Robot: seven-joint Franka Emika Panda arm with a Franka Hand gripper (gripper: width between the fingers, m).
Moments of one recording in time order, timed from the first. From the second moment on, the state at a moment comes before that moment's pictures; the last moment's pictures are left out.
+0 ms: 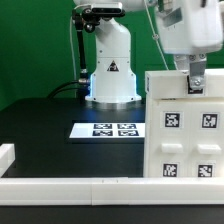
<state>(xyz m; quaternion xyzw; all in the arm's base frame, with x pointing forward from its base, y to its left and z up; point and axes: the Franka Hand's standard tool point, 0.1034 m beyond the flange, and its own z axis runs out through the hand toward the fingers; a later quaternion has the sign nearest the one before) 0.621 0.101 0.151 -0.67 0.73 0.03 0.09</state>
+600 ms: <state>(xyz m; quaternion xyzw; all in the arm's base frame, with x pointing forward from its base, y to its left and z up) 0.624 0.103 0.150 -0.62 0.78 0.03 0.10</state>
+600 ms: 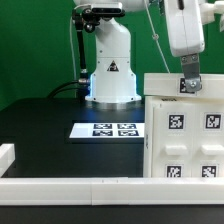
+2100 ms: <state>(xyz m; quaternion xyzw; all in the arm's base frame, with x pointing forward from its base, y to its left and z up) 0.618 0.112 0.175 -0.87 0.48 0.03 0.09</state>
